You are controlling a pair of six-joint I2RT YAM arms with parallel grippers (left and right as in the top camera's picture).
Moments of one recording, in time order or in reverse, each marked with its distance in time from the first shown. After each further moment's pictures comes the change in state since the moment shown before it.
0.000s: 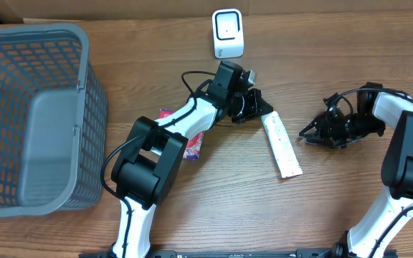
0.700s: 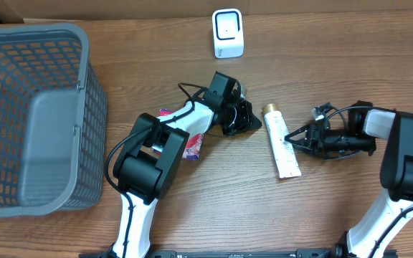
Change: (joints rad) left arm 0.023 0.038 -0.058 -0.092 -0.002 0.005; right arm 0.025 -0.017 -0.206 0.192 -0.319 -0.175
